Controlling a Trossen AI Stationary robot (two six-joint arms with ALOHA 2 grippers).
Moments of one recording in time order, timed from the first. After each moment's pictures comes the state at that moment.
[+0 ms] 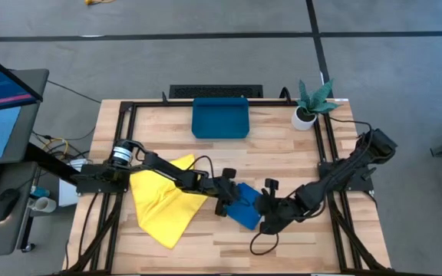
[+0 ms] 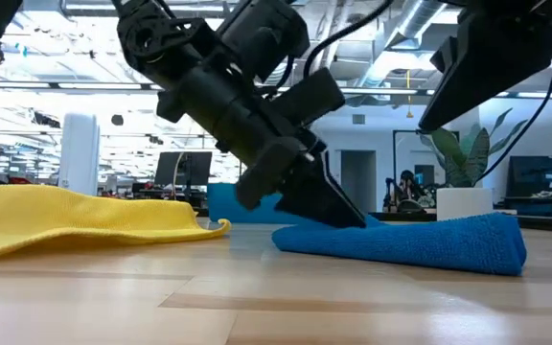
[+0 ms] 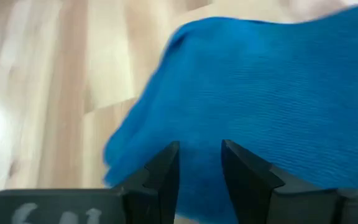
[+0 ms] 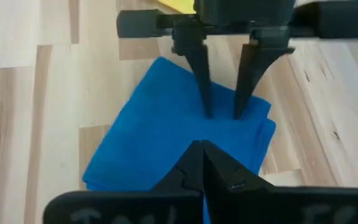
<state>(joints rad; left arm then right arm) -0.17 2.08 1.11 0.33 -0.13 0.18 0.61 1.59 0.99 -0.48 0.50 0.54</state>
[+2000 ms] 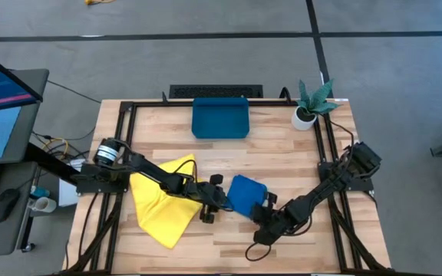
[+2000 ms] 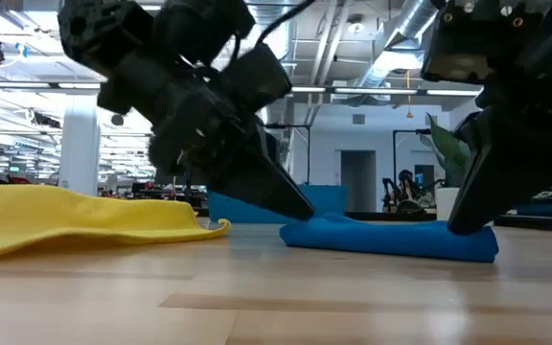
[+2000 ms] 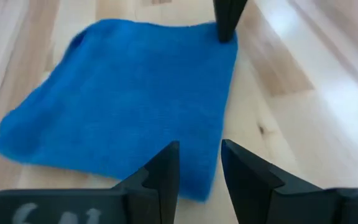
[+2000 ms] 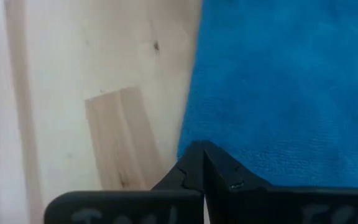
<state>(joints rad) -0.24 1.96 0.90 0.45 -0.06 0.01 0.65 1.82 0.99 -0.37 0.43 0.80</state>
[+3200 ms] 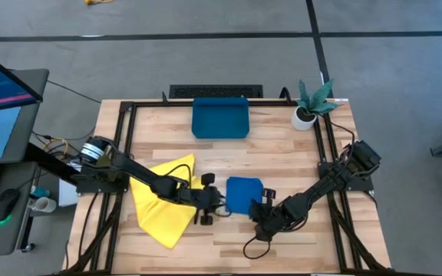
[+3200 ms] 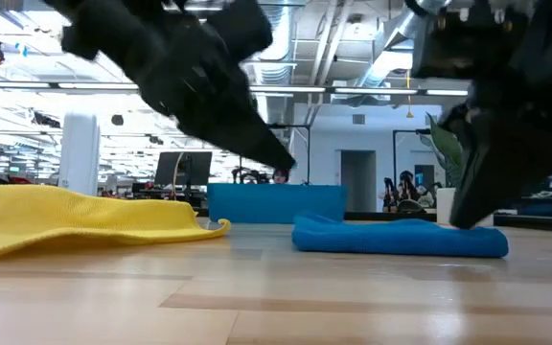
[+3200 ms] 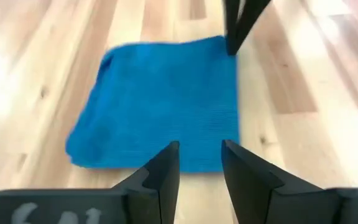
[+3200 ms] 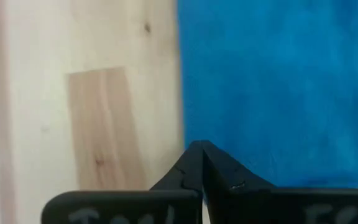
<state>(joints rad) -0.35 1.79 0.92 0.23 -0.31 -0.13 0.62 1.81 1.04 -0.50 0.37 0.64</state>
